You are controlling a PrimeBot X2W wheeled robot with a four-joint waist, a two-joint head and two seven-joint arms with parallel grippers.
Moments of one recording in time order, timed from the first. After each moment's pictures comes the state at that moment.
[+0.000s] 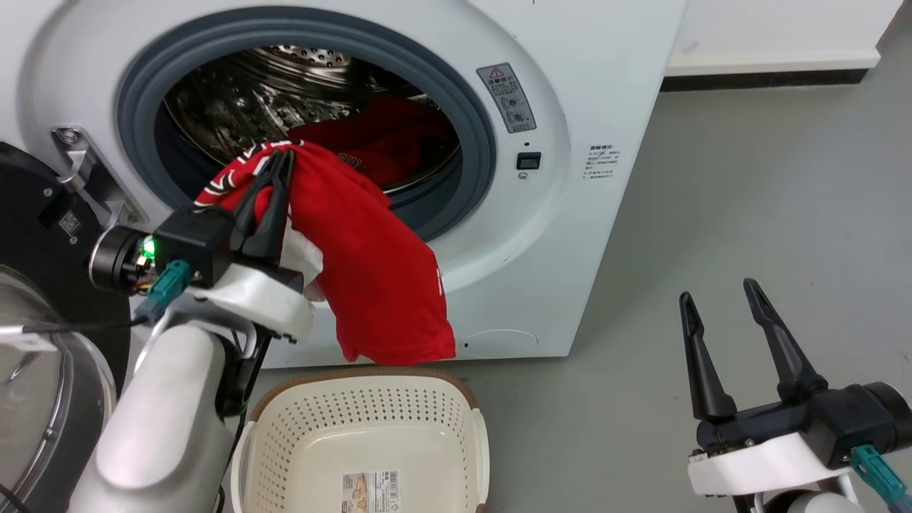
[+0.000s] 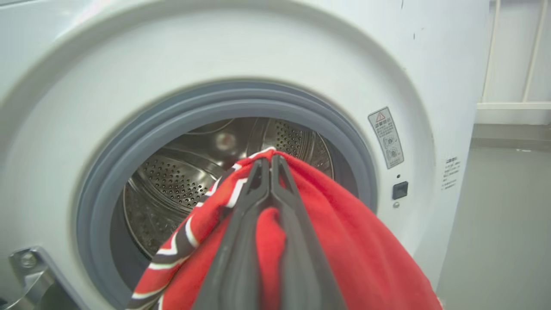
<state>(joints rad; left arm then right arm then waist) -0.51 0.32 -0.28 0.29 -0.28 -0.06 -0.22 -0.01 -0.05 0.06 -0.07 0.02 0.13 -0.26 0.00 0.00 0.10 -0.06</state>
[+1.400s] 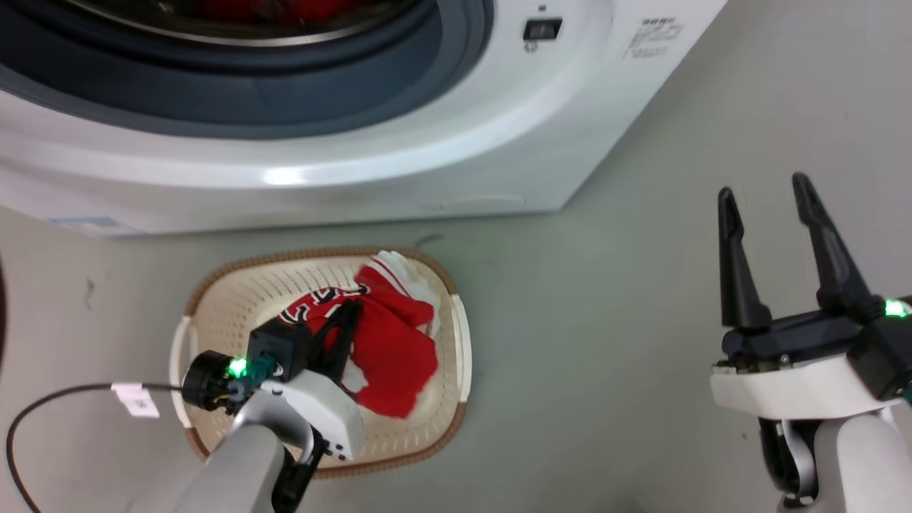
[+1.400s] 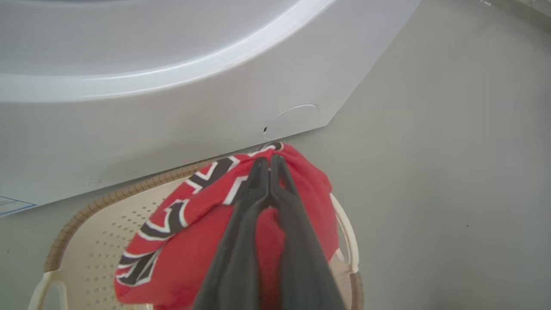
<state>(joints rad) -0.34 0.27 -0.41 0.43 -0.35 -0.08 -0.19 -0.18 -0.05 0.03 -0.12 0.03 0.13 -0.26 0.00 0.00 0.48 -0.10</state>
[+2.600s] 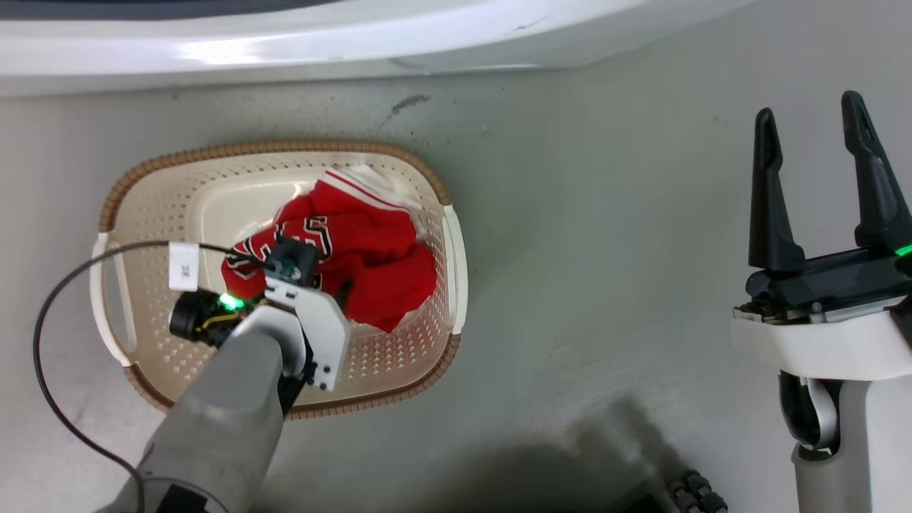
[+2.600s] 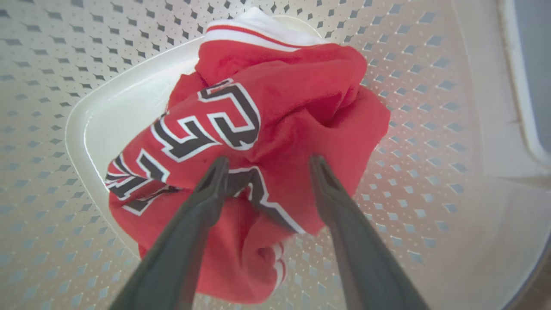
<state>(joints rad) -0.85 0.16 -0.60 1.28 -0.36 -0.13 -0.17 -0.30 -0.05 0.01 -0.17 0.02 0.13 -0.26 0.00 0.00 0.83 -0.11</state>
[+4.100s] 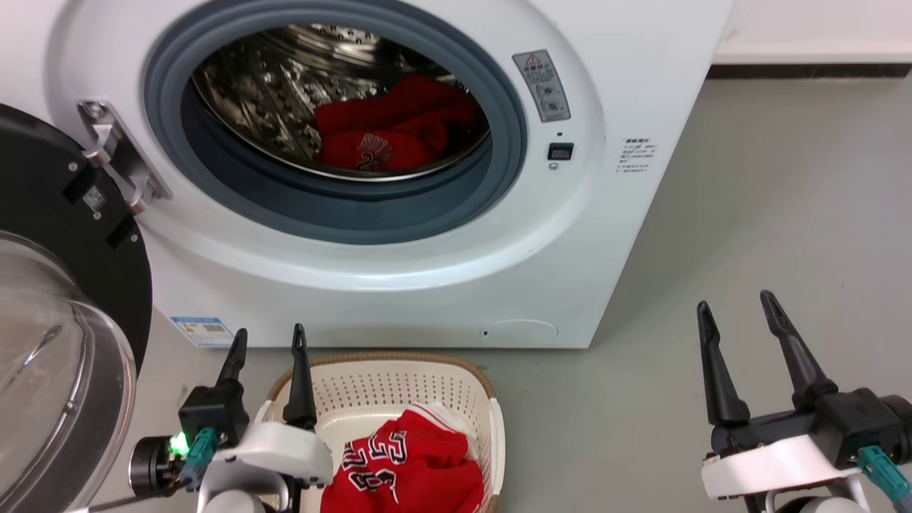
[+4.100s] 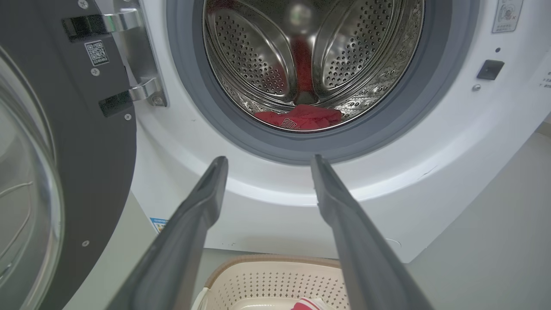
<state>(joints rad) -0.13 0.10 -0.09 0.30 -0.20 0.06 -0.26 -0.01 -0.05 0.02 -0.03 0.01 0.13 -0.26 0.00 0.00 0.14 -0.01</state>
